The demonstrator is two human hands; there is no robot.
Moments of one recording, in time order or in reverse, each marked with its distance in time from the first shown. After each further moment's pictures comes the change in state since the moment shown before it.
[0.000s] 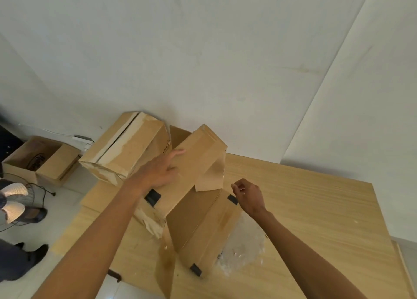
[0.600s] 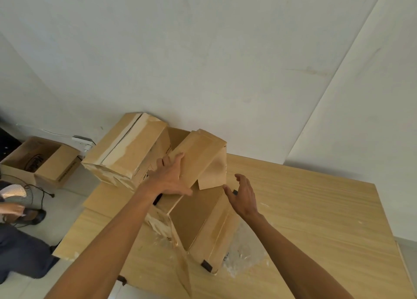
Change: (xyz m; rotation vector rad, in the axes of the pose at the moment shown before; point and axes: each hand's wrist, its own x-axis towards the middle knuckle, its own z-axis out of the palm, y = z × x) left_hand 0.012 0.002 0.017 0.247 -0.056 -0.178; right_hand 0.000 -0.027 0.037 0.038 0.087 0.029
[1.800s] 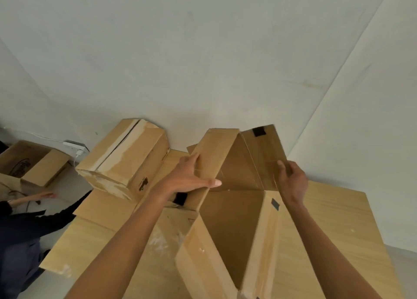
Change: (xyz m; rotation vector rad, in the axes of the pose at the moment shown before) left_hand -0.007 0.041 -0.022 -0.458 -0.081 0.161; right_hand 0.023 -0.014 -0.147 0.088 0.501 0.069
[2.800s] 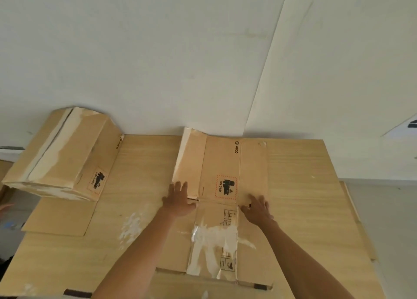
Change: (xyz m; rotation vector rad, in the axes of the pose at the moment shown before) left_hand 0.090 -0.065 0.206 0.471 -0.209 -0.105; right_hand -0.105 0.181 0.006 -0.537 -0.822 0.555
